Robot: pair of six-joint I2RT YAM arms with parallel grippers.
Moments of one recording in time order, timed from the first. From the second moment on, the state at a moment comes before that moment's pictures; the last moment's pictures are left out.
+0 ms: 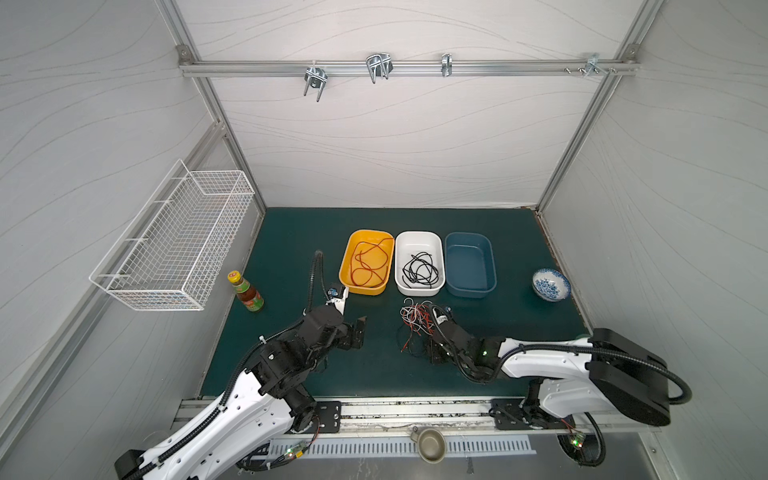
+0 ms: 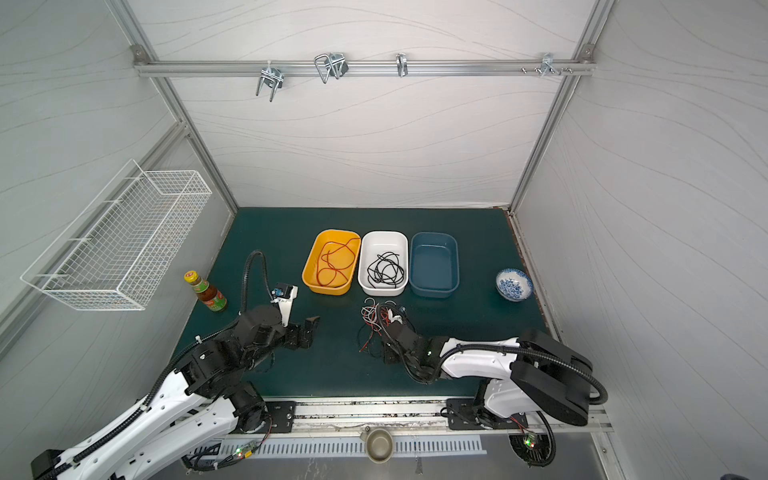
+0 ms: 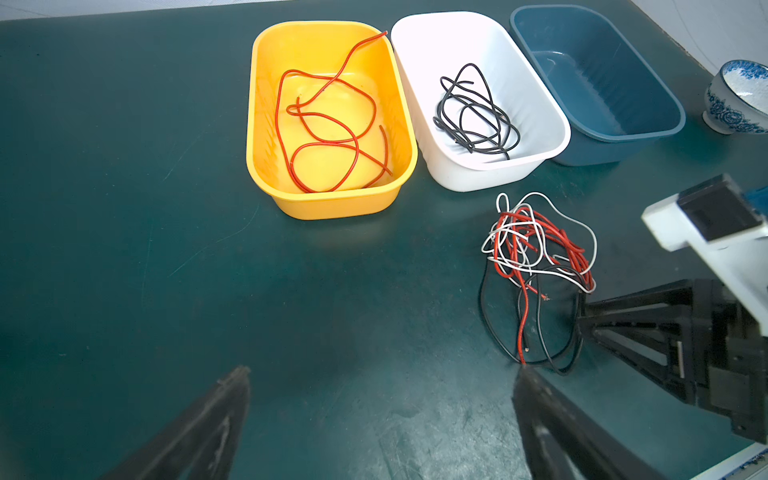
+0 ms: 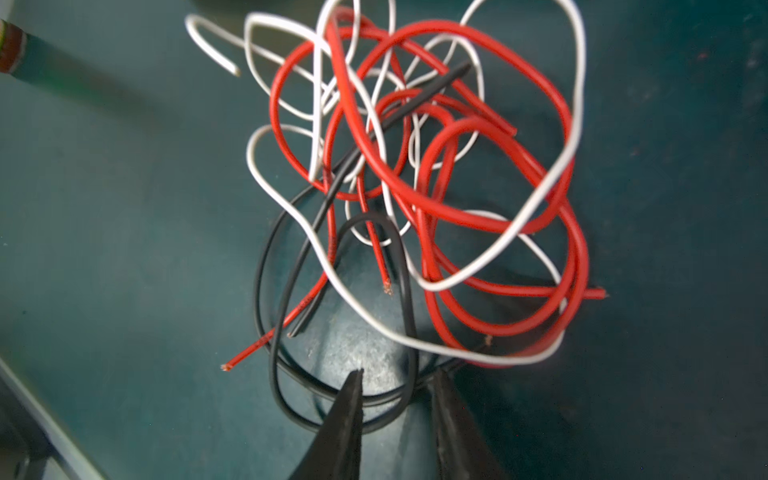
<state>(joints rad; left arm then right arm) -0.76 0.60 0.62 -0.72 -0.31 -0.38 1.15 1.34 0.45 0.02 0.18 0.83</state>
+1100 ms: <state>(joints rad) -0.76 0.60 0.62 -0.72 -0.31 -0.38 1.15 1.16 0.53 -0.11 0.25 0.76</state>
